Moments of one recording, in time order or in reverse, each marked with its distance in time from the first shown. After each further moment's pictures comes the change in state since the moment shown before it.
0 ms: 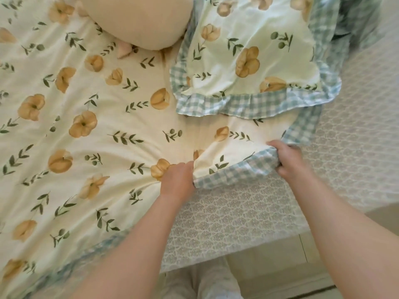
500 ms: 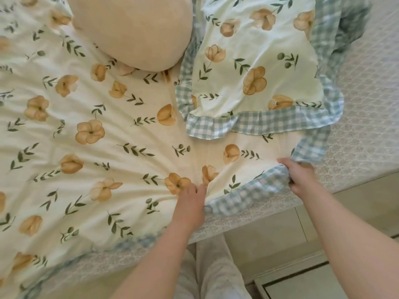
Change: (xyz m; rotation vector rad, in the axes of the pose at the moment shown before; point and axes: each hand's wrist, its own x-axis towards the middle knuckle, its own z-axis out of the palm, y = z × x) left_hand -0.099 0.004 0.072 0.003 -0.210 0.161; right_hand -0.037 0.075 -0.090 -0.051 0.173 0.020
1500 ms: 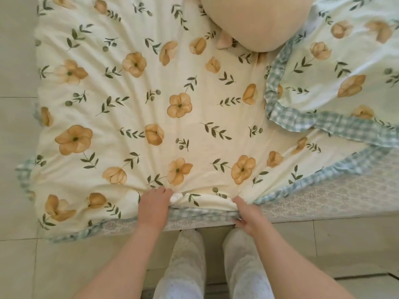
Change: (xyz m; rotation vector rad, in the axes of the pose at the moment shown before) left_hand -0.155 -0.231 0.015 0.098 0.146 -0.367; right_hand -0.181 0.208 0.182 -0.425 -0.216 0.357
